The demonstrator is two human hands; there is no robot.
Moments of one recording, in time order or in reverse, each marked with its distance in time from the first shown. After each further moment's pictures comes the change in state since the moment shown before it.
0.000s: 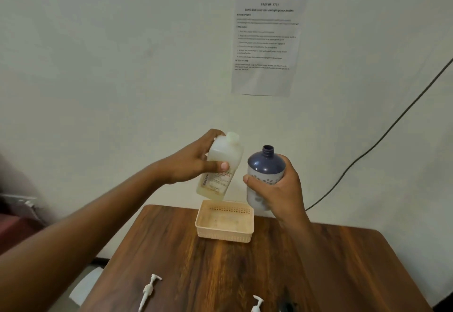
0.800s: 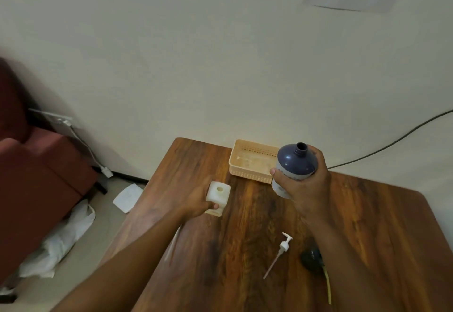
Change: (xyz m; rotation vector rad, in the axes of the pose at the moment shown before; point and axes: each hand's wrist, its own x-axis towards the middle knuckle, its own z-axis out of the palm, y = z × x) left_hand -0.147 -0.251 0.129 -0.117 0.037 -0.624; right_hand -0.072 0.082 0.075 -0.122 -0.029 0.068
